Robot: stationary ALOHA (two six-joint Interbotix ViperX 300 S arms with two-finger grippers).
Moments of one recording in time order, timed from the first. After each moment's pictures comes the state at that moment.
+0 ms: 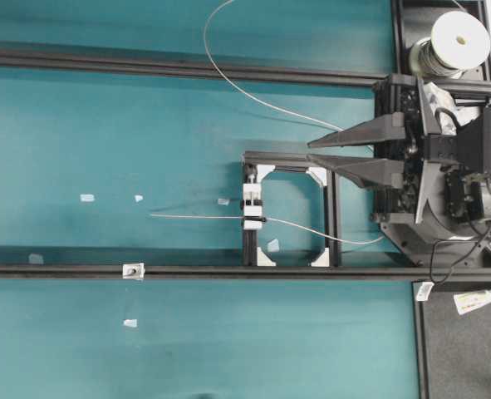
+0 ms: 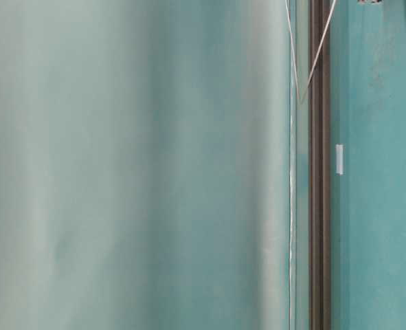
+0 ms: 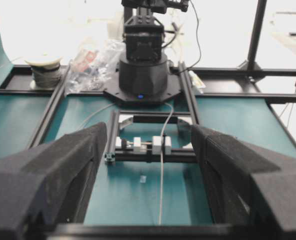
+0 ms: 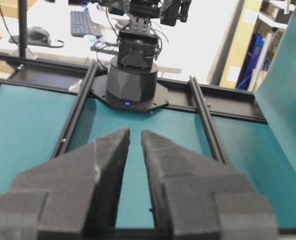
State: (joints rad) left arm 0.00 -0.96 1.18 0.00 -0.30 0.00; right arm 0.00 -0.96 1.17 0.00 -0.30 0.00
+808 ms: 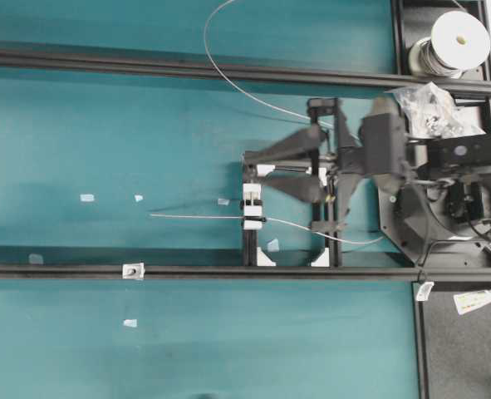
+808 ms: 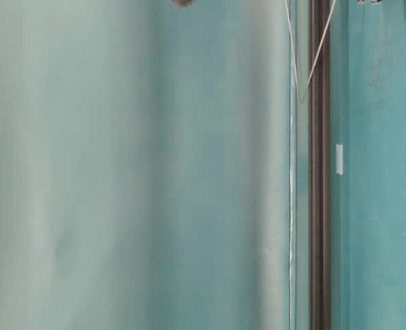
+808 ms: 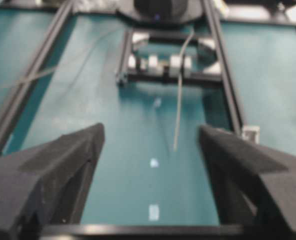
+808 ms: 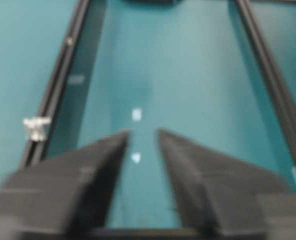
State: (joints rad) left arm 0.03 -0.73 1.28 -0.04 -0.42 -0.01; right arm 0.00 -0.55 1.13 0.00 -0.34 0.09
